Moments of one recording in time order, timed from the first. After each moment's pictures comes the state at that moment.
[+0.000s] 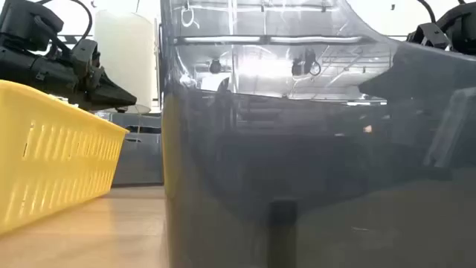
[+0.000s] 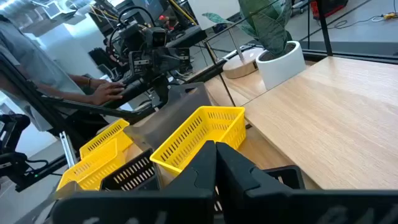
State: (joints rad) left arm 0.15 0.27 0.01 0.10 -0.32 -0.49; right arm -0.18 0.23 0.01 0.14 0.01 0.48
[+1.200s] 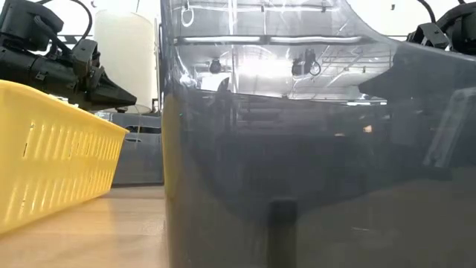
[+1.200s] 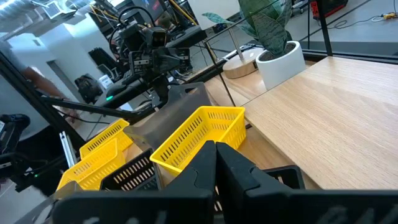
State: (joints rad) left arm 0.15 0.27 0.01 0.10 -0.32 -0.49; right arm -0.18 0.23 0.01 0.14 0.01 0.48
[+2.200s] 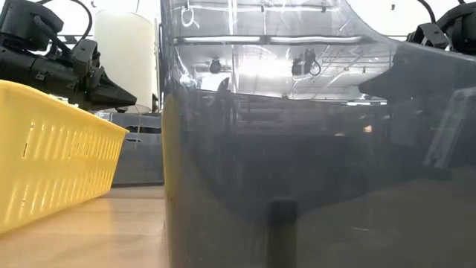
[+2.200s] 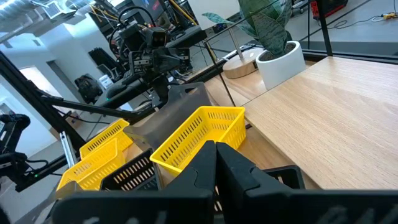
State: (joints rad) left arm 0.15 0.27 0.01 0.10 -0.32 -0.49; right arm -0.18 0.23 0.01 0.14 0.01 0.48
